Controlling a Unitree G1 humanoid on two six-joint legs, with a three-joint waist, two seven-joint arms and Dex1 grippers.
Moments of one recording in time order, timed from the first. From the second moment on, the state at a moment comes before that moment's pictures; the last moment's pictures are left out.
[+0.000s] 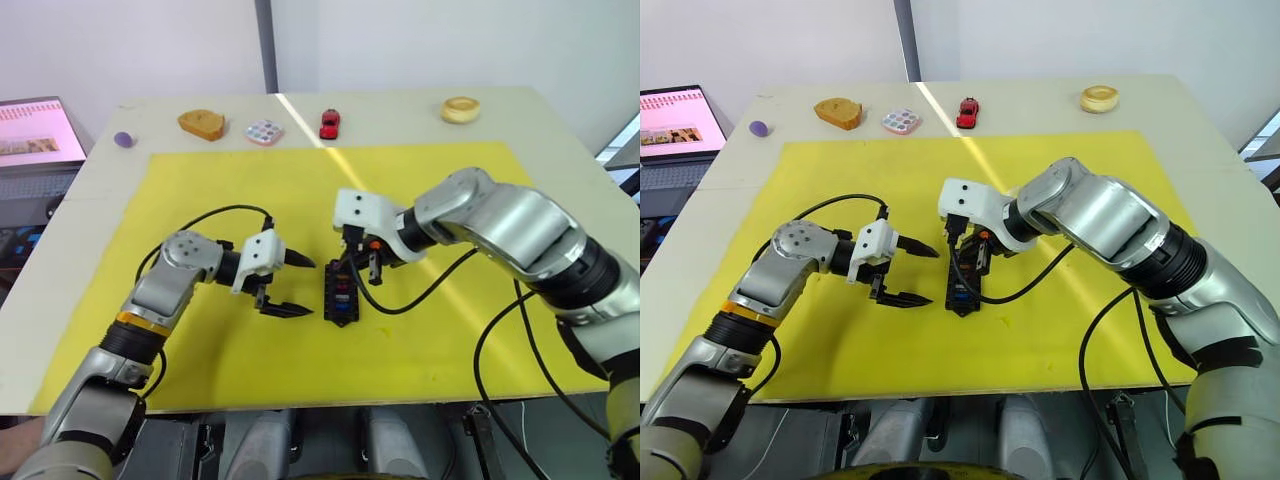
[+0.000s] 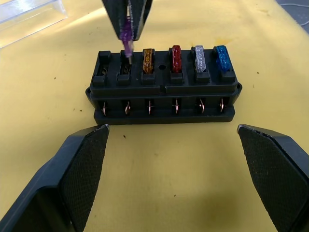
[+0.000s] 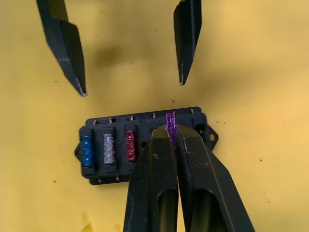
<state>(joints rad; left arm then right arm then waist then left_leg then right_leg) -0.58 0.58 -0.29 0.15 -0.24 0.12 -1.34 -1.11 -0.77 0.64 -0.29 0.44 1.18 0.95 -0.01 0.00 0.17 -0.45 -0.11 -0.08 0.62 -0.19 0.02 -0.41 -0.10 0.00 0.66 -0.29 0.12</state>
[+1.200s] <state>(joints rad) -0.57 0.57 -0.29 0.15 -0.20 0.10 -1.31 -1.06 -0.76 0.66 -0.27 0.26 1.08 1.05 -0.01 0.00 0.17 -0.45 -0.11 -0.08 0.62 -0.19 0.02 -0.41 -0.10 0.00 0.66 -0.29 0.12</state>
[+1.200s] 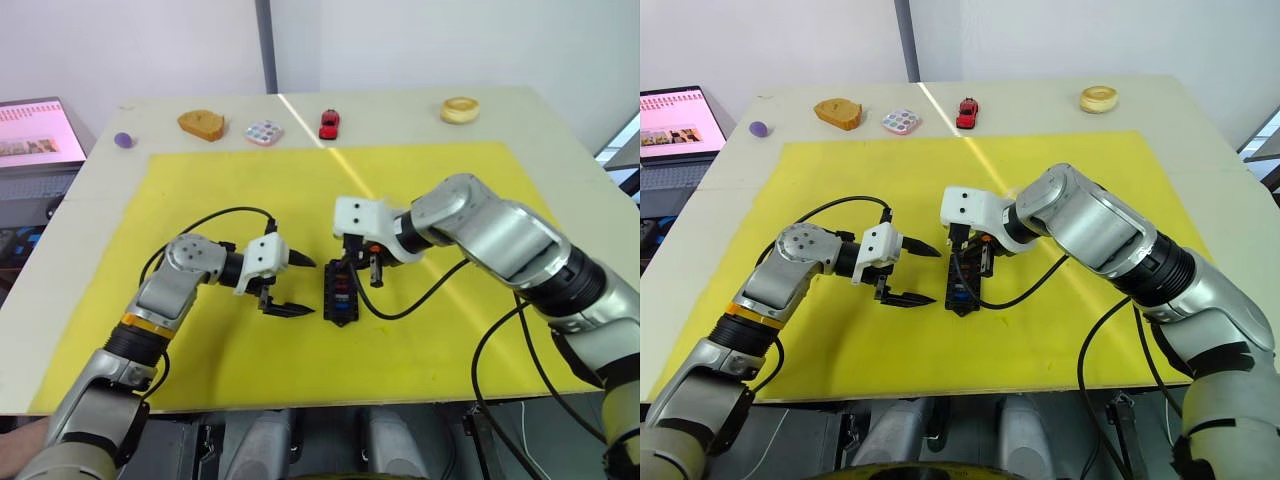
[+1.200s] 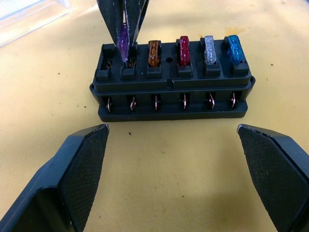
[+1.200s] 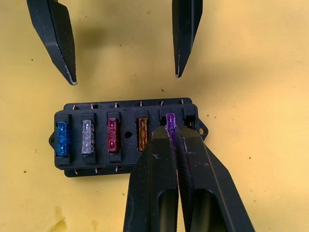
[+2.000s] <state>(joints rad) -0.56 0.57 -0.29 0.13 -0.20 0.10 -1.30 -1.04 -0.72 0.67 -0.25 0.19 1.05 1.07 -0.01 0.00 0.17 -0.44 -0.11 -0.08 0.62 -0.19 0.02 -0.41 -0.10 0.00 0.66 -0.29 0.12</state>
